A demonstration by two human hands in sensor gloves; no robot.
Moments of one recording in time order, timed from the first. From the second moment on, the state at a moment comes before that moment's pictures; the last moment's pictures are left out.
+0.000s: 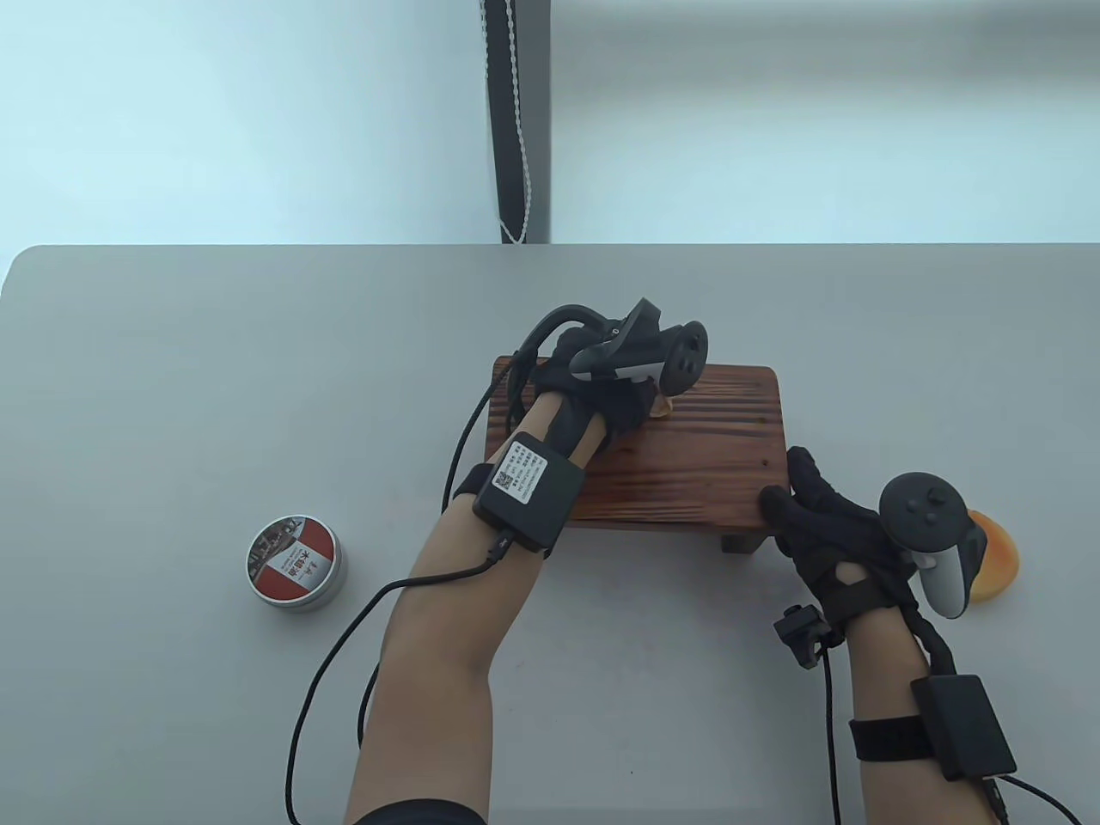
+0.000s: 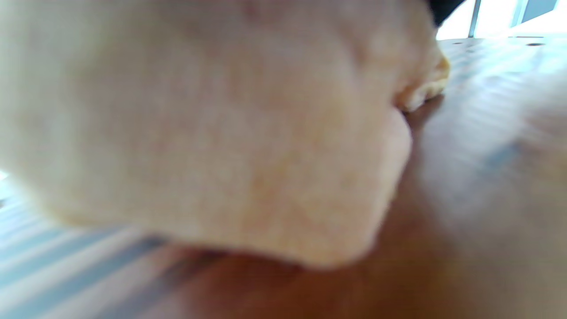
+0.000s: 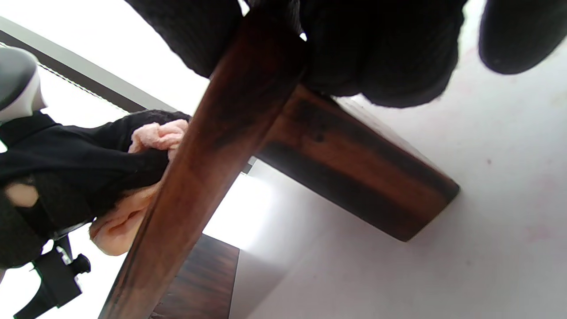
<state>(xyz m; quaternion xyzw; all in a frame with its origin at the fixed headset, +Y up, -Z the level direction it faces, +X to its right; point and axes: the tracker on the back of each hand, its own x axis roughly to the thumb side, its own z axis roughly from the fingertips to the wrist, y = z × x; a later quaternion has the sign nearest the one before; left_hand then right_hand) 0.027 -0.624 -0.363 -0.12 -0.31 -0.12 0.94 0.272 -0.710 -0.229 -0.04 0.06 0.87 0.49</state>
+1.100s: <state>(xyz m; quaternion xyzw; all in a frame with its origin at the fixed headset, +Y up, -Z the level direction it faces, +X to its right) 0.094 -0.627 -0.388 -0.14 -0.28 -0.09 0.95 0.273 -0.710 -0.228 -0.04 0.06 0.87 0.49</state>
